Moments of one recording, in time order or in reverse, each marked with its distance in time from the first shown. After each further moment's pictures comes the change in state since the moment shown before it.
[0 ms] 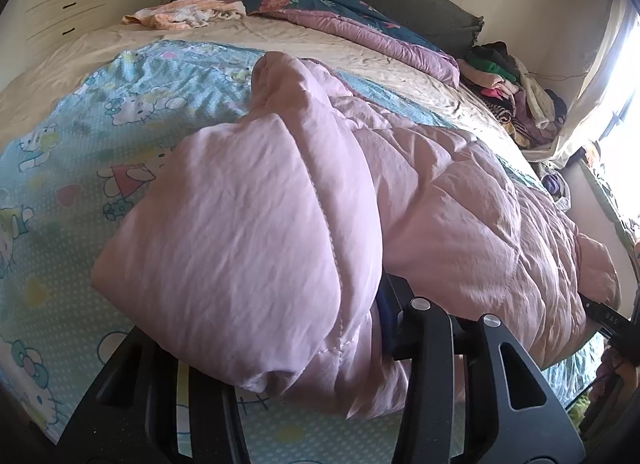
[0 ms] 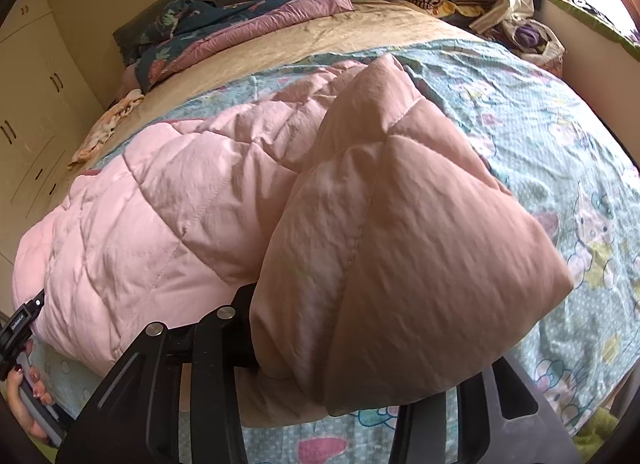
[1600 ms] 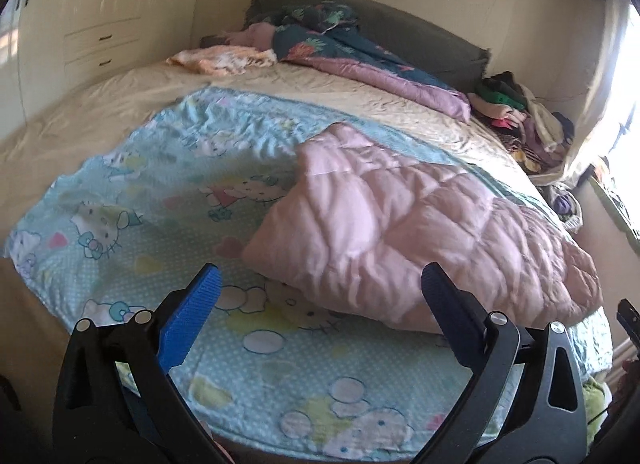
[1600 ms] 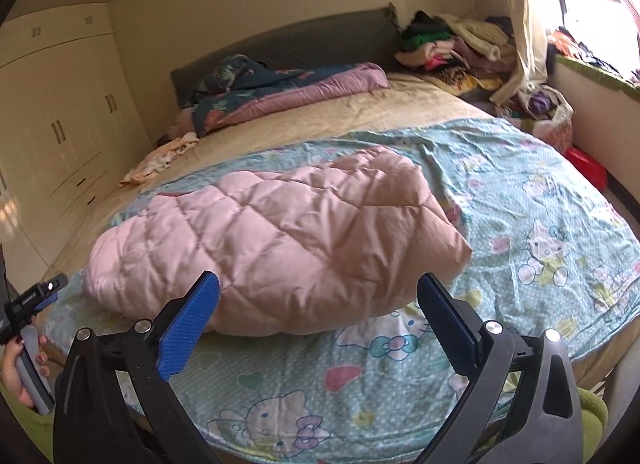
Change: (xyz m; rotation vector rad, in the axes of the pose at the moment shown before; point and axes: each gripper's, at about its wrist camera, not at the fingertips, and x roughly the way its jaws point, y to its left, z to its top) left arm -0.125 0.011 -0.033 0.021 -0.160 0.083; right arm -0.148 0.023 -0.066 -0.139 -0.296 0.109
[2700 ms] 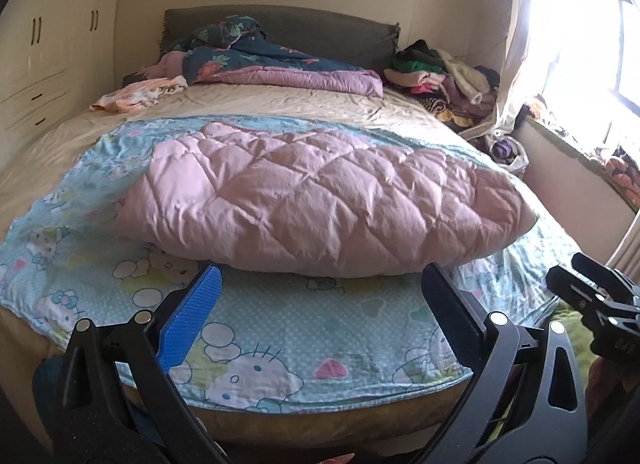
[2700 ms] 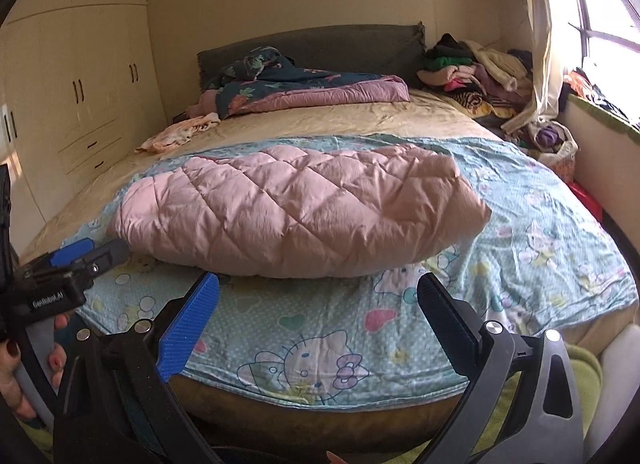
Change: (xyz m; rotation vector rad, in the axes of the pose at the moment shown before) left arm -0.037 -0.116 -0.068 0.237 -0.011 -0.153; right arm -0.037 0.061 -0.059 -0.109 -0.004 -0.020
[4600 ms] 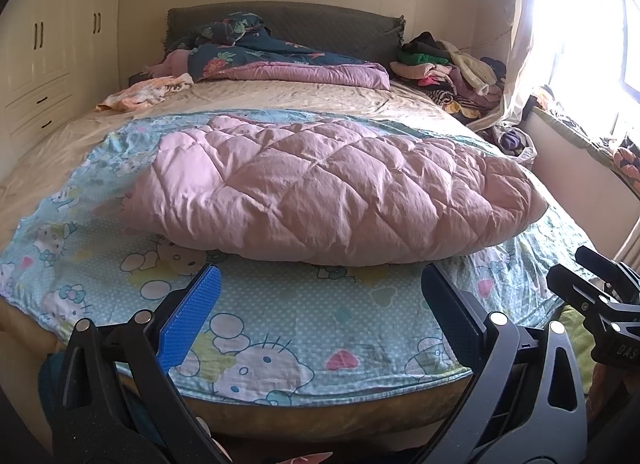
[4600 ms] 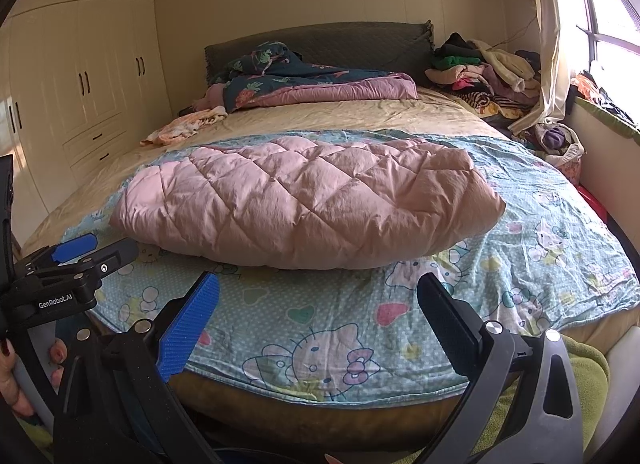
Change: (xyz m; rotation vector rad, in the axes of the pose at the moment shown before) left arm 0.001 0.000 -0.008 0.012 0.010 0.029; right arm 0.007 0.005 -0.005 -0.027 0.016 0.019
